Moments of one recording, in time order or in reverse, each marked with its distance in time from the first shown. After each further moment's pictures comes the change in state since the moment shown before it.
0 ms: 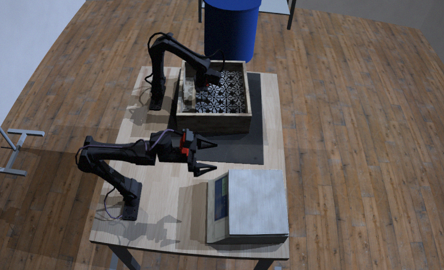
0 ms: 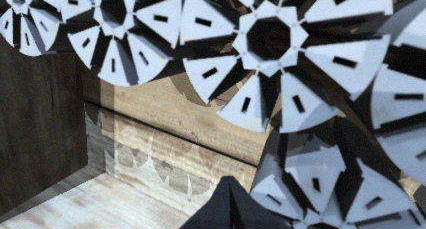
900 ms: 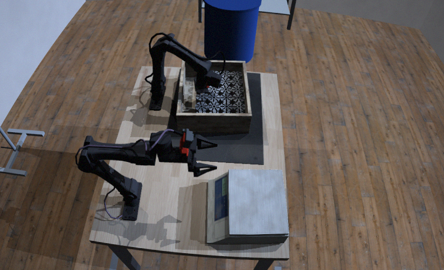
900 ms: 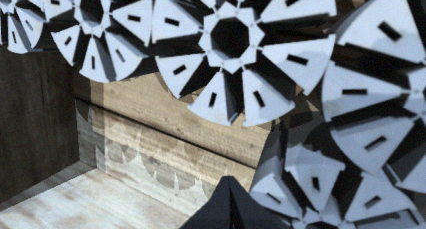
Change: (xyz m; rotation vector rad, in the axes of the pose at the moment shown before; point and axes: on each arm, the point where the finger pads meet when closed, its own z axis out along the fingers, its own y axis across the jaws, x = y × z) left arm 0.000 -0.013 -0.005 -0.001 0.003 -0.006; right arm 0.000 0.000 0.000 0.000 0.000 0.000
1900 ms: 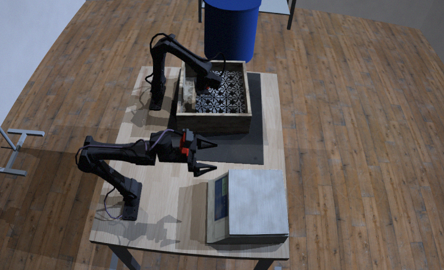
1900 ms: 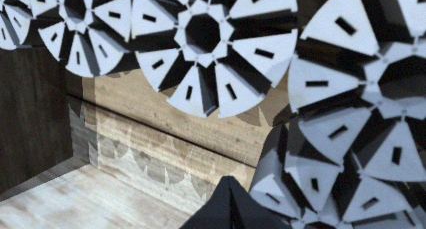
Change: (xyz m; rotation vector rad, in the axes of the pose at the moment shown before) left arm 0.002 -0.010 -0.005 0.003 0.006 -0.001; right arm 0.000 0.000 0.000 0.000 0.000 0.000
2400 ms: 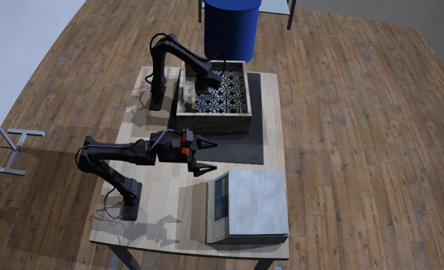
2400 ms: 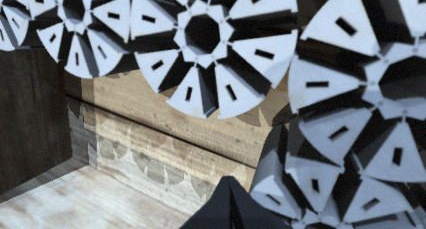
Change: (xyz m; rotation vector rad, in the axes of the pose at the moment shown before) left arm 0.000 0.000 0.000 0.004 0.000 0.003; right arm 0.000 0.000 0.000 0.000 0.000 0.000
